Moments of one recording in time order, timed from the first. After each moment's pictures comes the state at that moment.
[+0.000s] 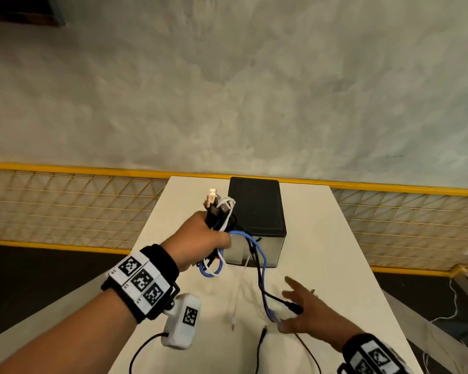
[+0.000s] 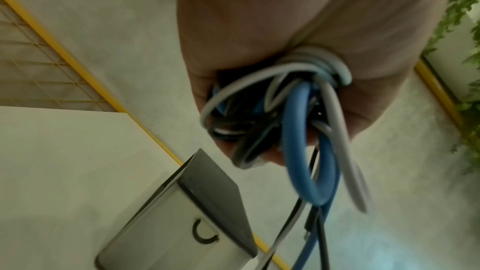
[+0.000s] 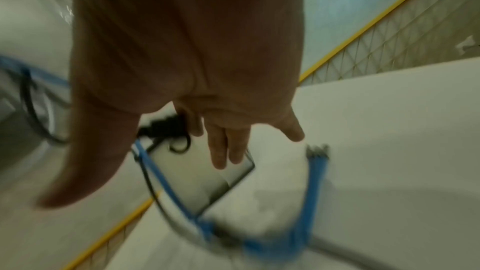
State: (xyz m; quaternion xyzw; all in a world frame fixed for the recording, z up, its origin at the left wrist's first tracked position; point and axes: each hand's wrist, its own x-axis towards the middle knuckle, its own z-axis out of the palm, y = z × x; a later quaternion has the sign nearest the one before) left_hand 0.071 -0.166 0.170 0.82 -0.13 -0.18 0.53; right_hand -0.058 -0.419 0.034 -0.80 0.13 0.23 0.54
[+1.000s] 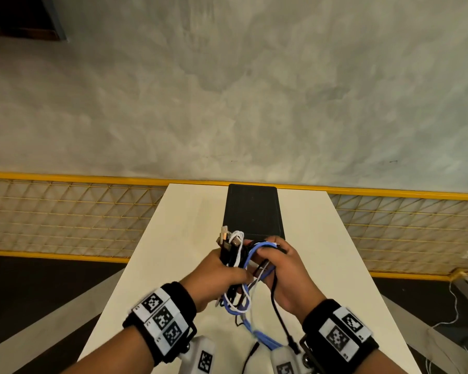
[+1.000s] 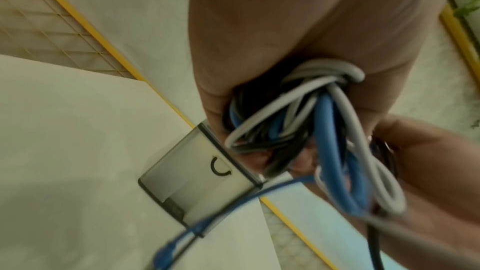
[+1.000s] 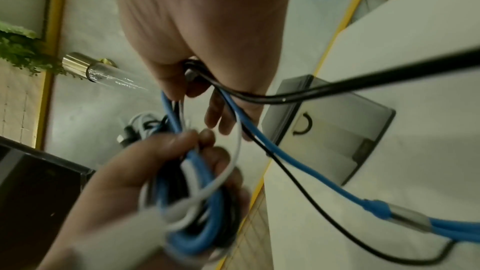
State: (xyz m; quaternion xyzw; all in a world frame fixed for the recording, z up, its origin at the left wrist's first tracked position) left_hand 0.035 -0.188 0.138 0.74 -0.14 -0.27 0.60; right_hand -0.002 -0.338 0.128 -0.53 0.13 -0.02 0.84
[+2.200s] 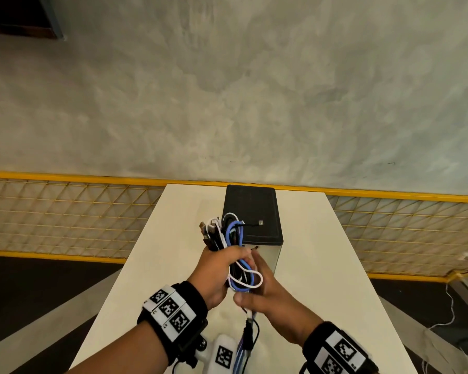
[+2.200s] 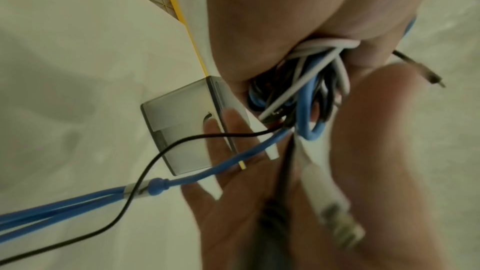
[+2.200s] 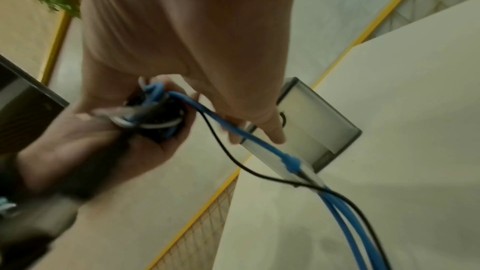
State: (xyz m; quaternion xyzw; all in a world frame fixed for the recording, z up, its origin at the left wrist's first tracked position) left_hand 0.041 -0.209 0.125 0.56 0.00 -0.23 0.80; right_hand -0.027 -0.336 0.100 -0.68 0.00 0.13 0.72
